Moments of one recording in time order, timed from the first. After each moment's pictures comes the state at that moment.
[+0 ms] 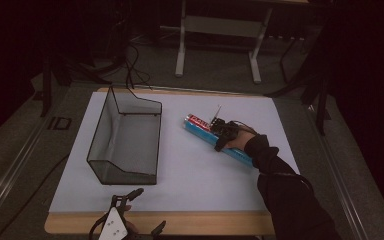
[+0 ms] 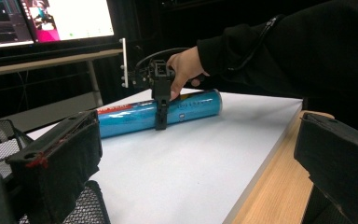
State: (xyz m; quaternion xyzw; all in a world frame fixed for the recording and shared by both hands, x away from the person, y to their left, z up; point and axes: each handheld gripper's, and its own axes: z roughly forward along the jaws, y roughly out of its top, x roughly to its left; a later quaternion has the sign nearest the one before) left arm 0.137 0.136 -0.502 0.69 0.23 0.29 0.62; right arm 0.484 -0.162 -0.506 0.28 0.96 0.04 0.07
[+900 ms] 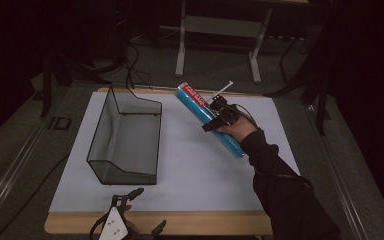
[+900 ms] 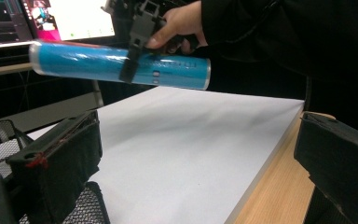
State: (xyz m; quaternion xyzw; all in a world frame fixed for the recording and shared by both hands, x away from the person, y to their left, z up) left arm 0.138 0.135 -0.502 0.69 0.23 0.29 0.62; right arm 0.462 -0.142 -0.407 0.35 0.90 0.22 0.09
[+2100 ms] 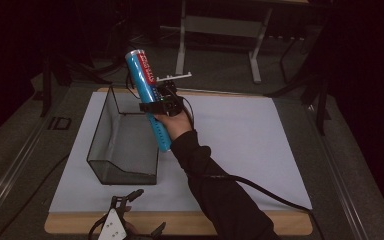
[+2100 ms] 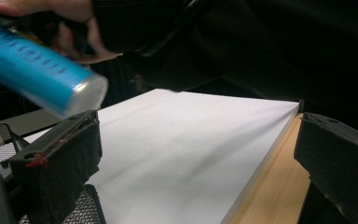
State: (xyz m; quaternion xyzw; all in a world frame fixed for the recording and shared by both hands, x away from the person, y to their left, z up) left arm 0.134 0.137 -0.501 0.69 0.22 0.28 0.63; right arm 0.439 0.012 -0.374 0.43 0.79 0.44 0.04
